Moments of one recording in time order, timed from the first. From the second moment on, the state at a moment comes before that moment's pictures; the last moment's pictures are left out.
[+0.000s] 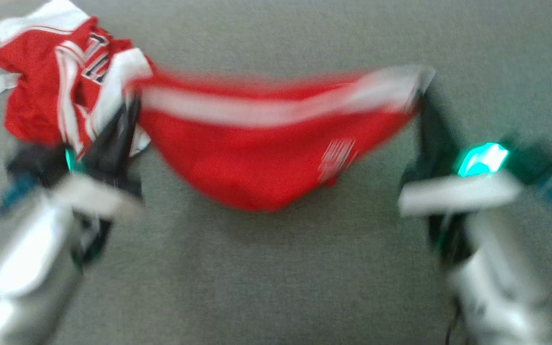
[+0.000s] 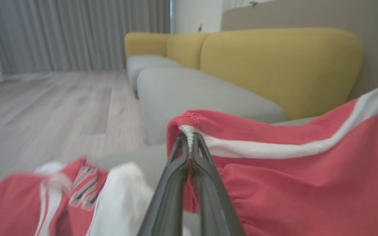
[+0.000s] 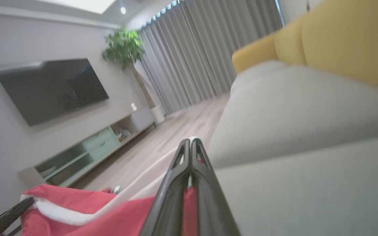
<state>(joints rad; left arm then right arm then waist) -0.53 0.46 -0.57 0.33 -0.62 -0.13 -0.25 -0.34 -0.05 0.24 0.20 0.46 0.12 -0.26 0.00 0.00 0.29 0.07</state>
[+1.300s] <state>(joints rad) -0.24 0.43 -0.59 0.01 -0.53 -0.13 -0.26 0.08 -0.06 -0.12 -0.33 0.34 0.12 -0.26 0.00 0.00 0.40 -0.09</state>
